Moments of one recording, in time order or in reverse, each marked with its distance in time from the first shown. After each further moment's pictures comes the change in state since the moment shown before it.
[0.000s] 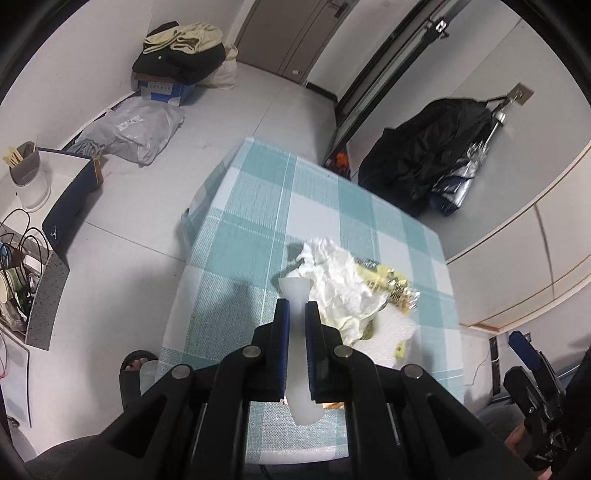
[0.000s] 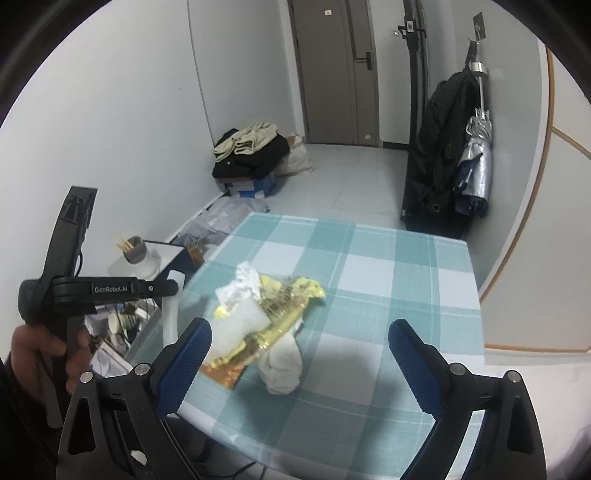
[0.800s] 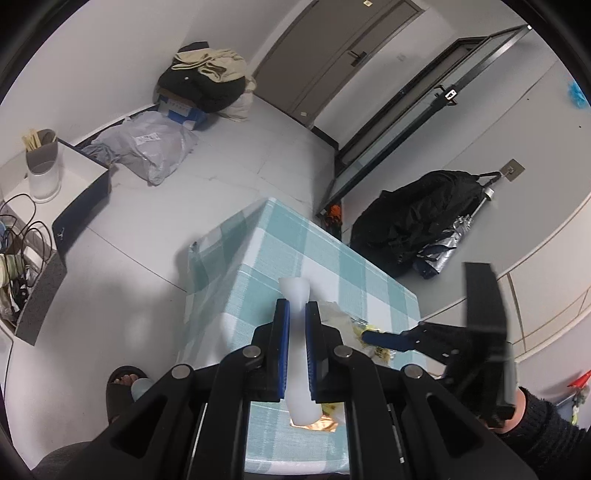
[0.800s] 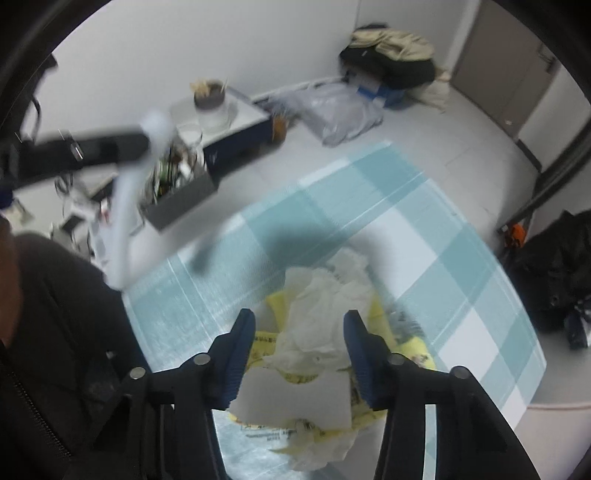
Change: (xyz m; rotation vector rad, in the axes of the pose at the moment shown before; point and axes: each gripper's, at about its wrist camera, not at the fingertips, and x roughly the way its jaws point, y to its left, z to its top) left arm -0.034 0.041 0.017 -0.134 -0.153 -0.083; right arm 0.163 0.107 0.027 -0.579 0.520 0.191
